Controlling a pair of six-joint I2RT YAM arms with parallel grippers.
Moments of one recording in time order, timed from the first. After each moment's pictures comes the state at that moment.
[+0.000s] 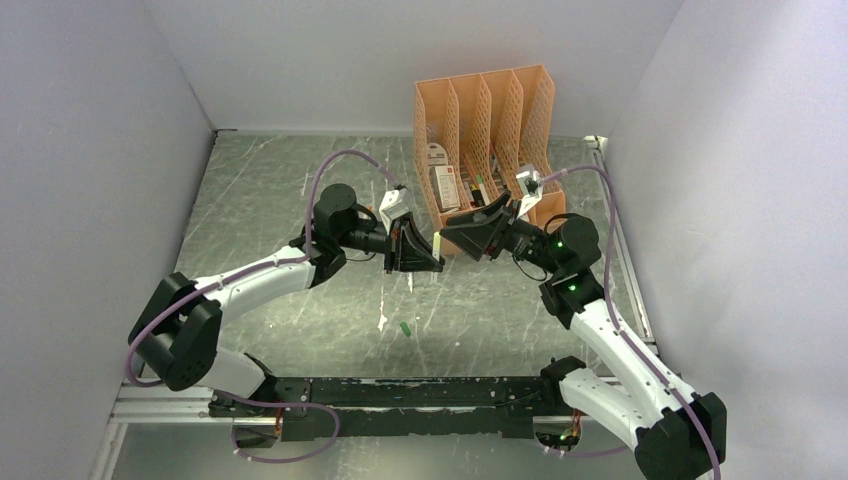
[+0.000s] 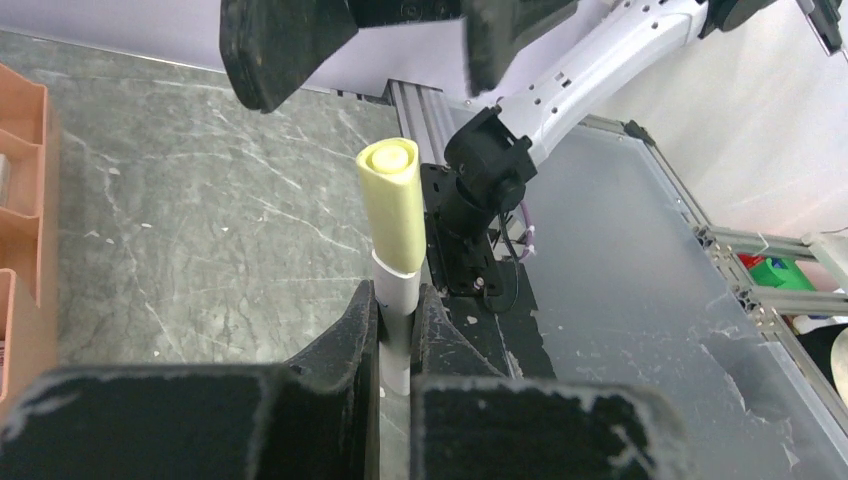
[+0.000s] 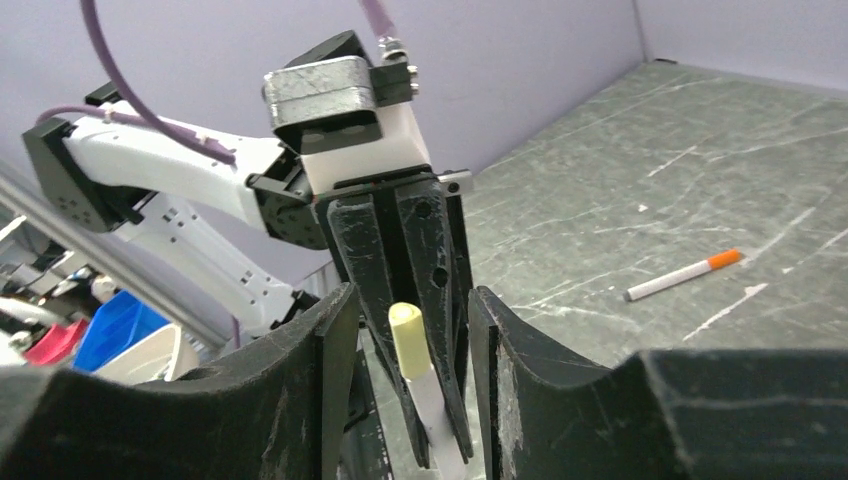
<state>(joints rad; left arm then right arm) -0.69 1.44 0.88 0.57 1.07 -0.31 0.41 0.89 0.65 0.48 -0.70 0.65</state>
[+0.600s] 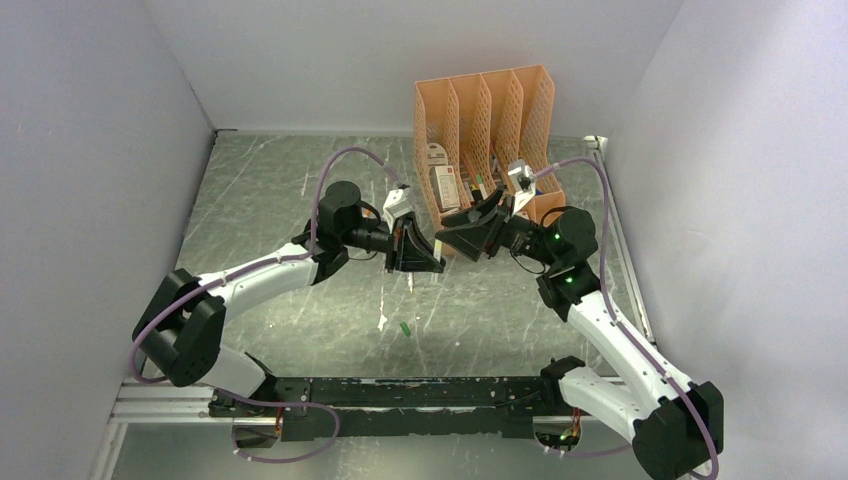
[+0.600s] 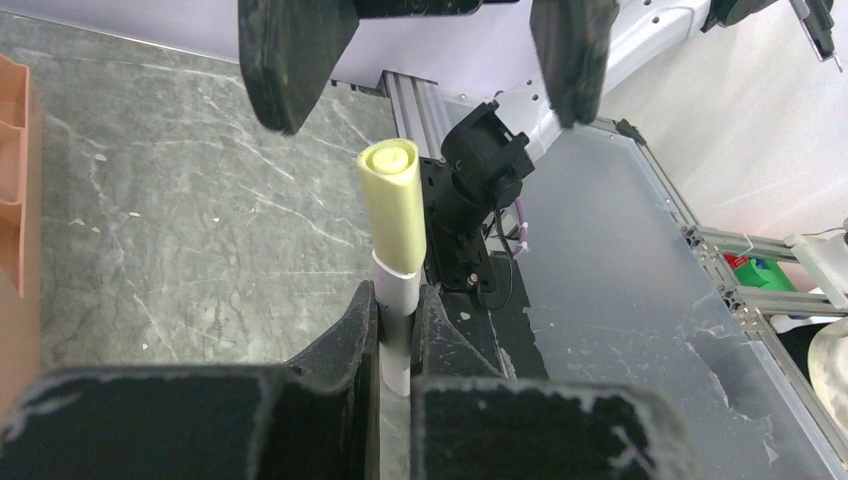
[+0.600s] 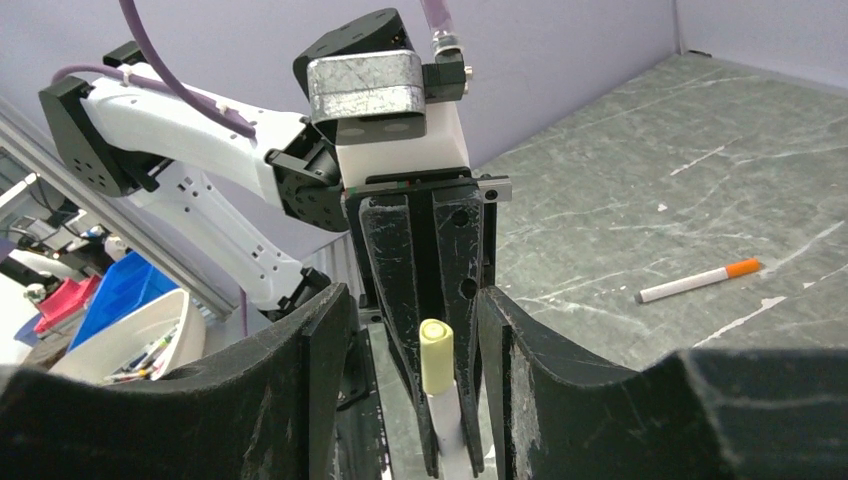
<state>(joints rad) -0.69 1.47 0.90 0.52 1.09 -0.31 0.41 0.95 0.69 0.50 -0.80 0.63</state>
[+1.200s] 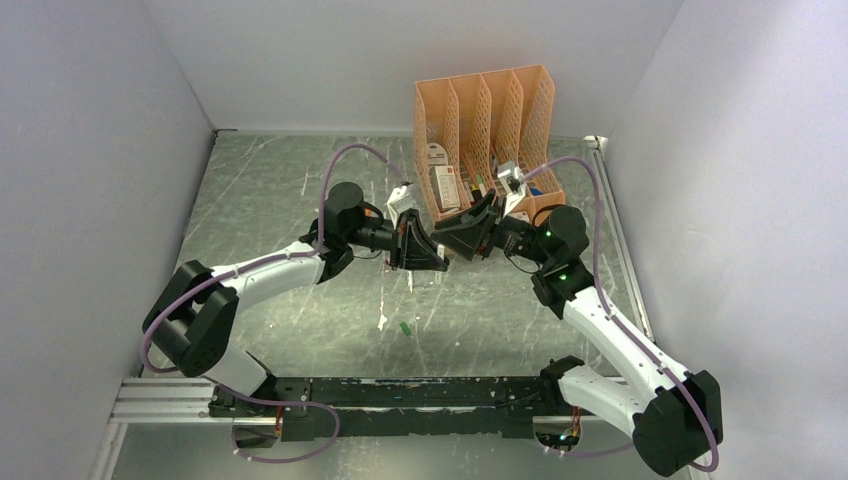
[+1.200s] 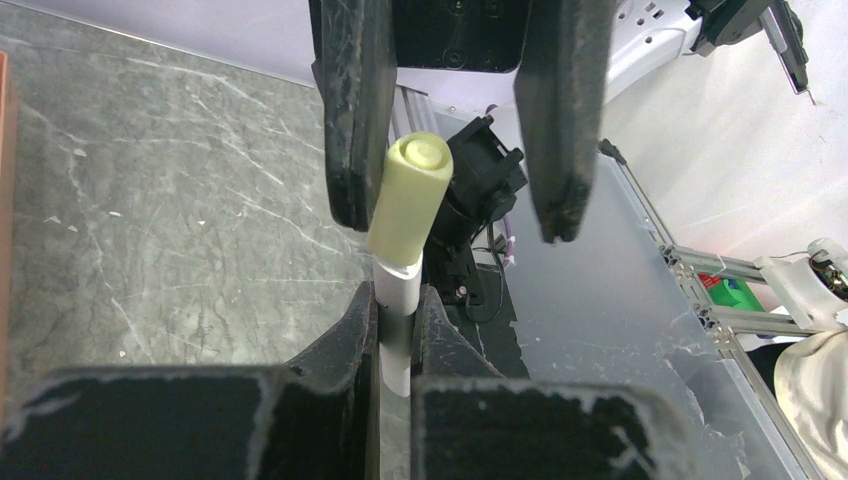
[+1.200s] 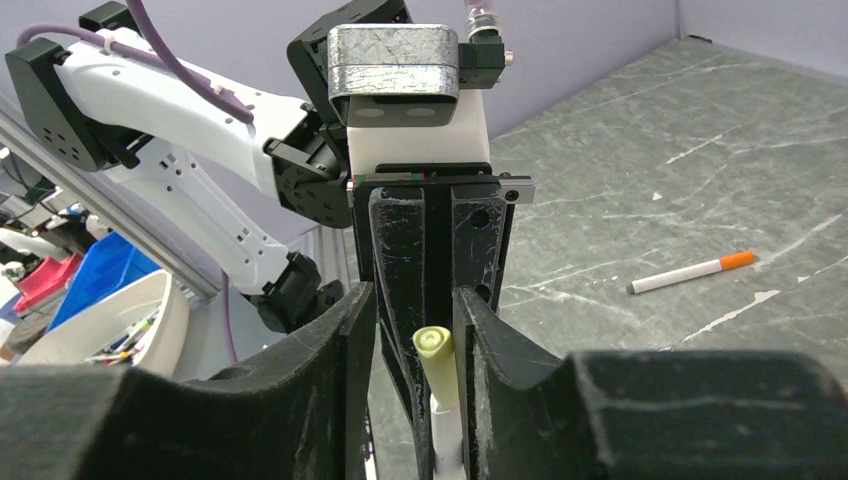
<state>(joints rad) -0.69 1.53 0.90 0.63 1.09 -0.42 0.44 0.99 0.69 0.50 -0.81 0.56</state>
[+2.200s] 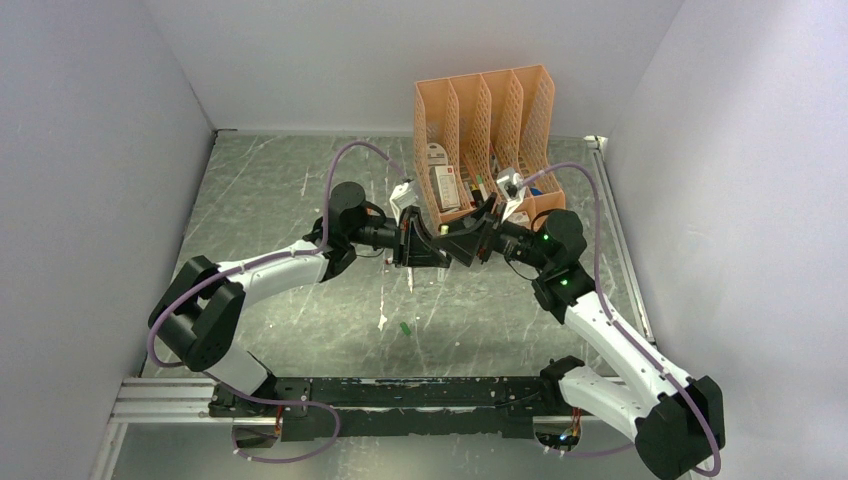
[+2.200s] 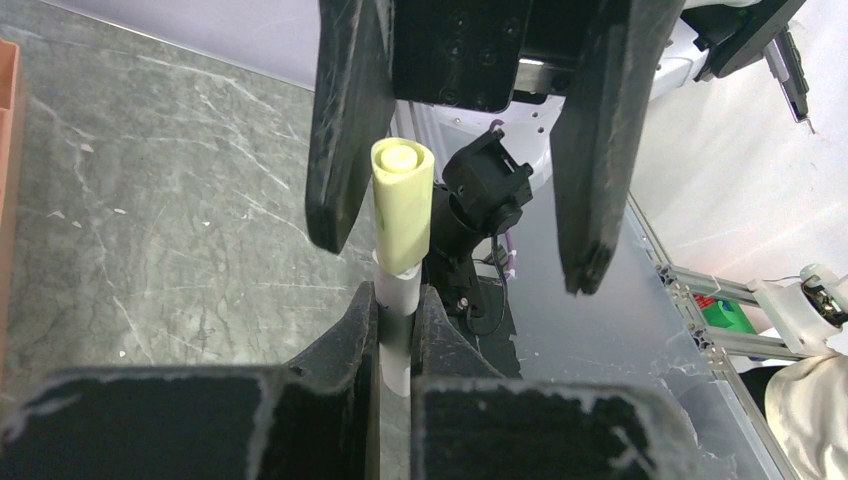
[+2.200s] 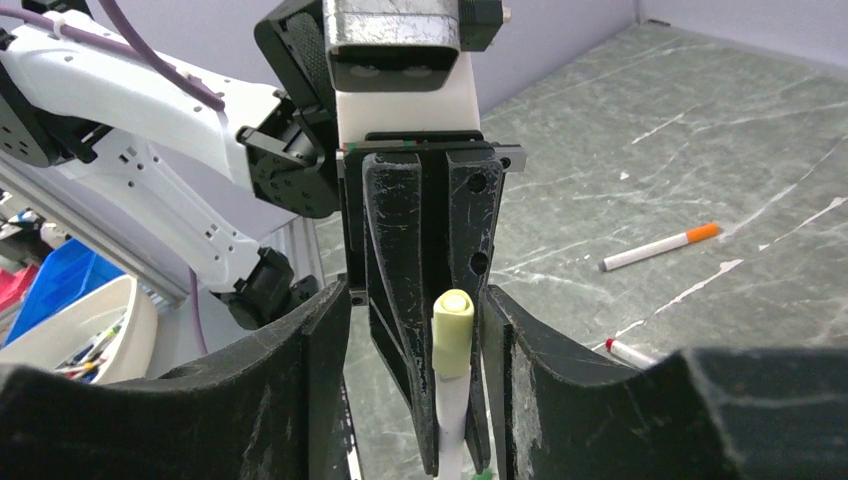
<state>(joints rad) -0.70 1.56 0.91 0.67 1.07 -0.48 0.45 0.96 0.66 0.42 -0.74 0.50</state>
